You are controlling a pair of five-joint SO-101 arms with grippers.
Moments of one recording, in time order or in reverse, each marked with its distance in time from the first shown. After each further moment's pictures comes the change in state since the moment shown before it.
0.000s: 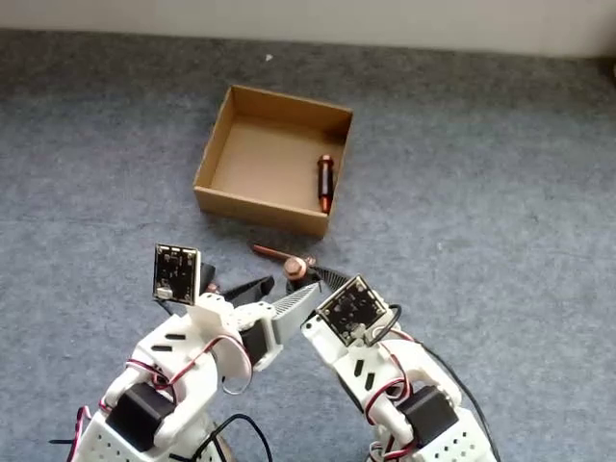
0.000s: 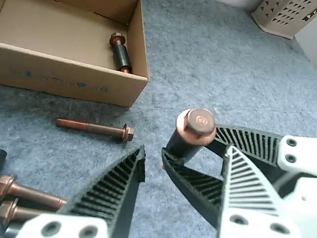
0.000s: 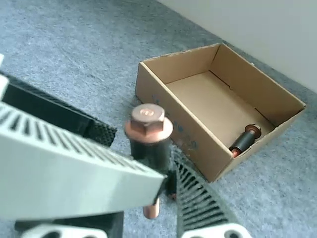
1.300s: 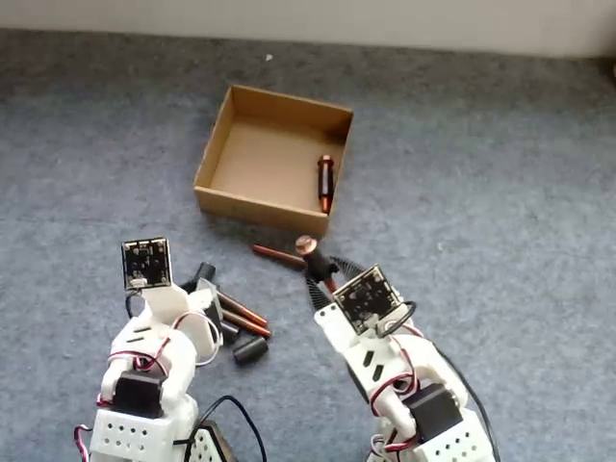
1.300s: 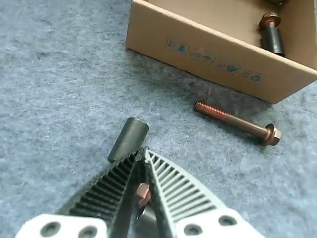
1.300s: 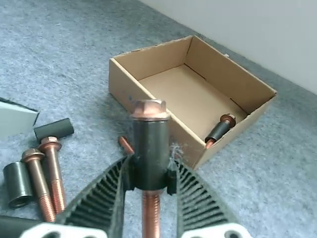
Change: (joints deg) left arm -28.0 0.0 13.0 1.1 -13.4; right arm 6.1 -0.1 0.0 0.0 0.0
